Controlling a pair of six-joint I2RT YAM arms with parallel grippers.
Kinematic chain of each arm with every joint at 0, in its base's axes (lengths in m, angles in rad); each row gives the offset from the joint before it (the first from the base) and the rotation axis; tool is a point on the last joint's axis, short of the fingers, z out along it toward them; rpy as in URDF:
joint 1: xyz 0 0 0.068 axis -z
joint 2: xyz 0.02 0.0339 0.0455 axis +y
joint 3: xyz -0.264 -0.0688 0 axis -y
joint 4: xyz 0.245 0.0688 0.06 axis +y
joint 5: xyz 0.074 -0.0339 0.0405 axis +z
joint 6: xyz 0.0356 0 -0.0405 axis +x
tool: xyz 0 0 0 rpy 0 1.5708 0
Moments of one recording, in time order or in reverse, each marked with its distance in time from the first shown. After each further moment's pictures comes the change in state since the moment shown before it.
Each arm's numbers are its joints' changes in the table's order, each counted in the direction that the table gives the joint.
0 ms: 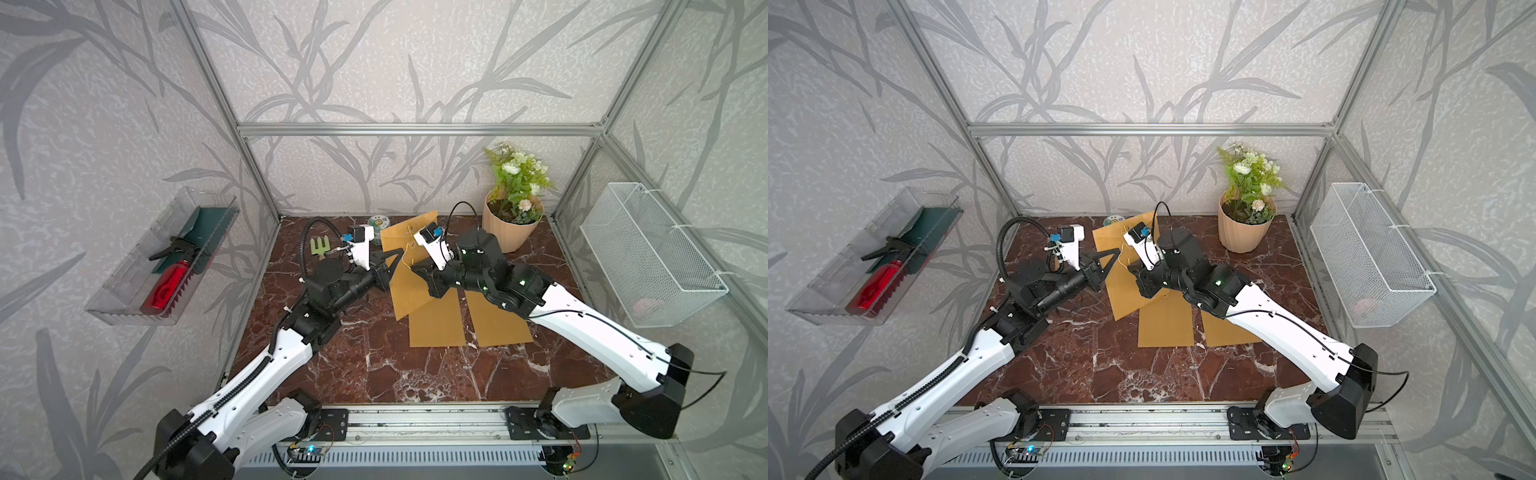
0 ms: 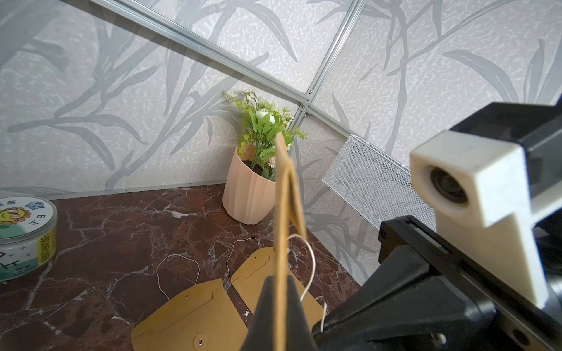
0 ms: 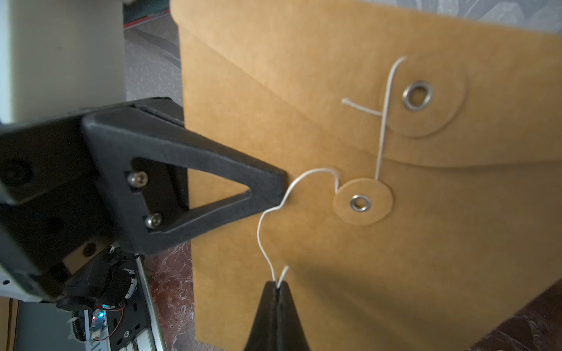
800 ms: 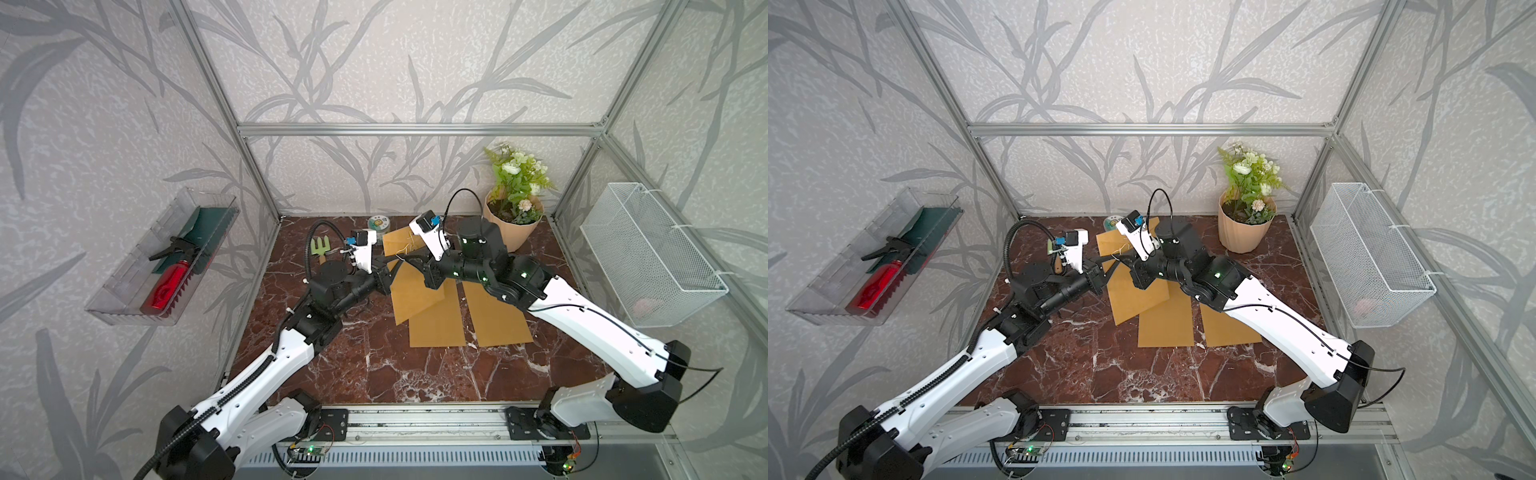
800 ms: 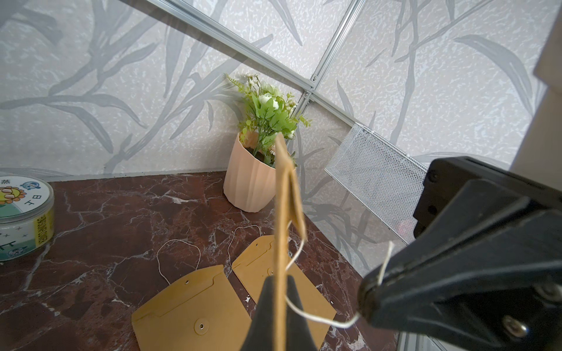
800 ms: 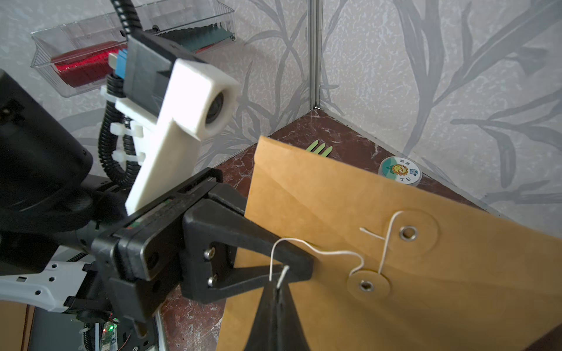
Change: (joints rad) left arm 0.003 0.009 -0.031 0.000 -0.009 -0.011; right arm -0.010 0.042 0.120 0.005 0.035 -0.026
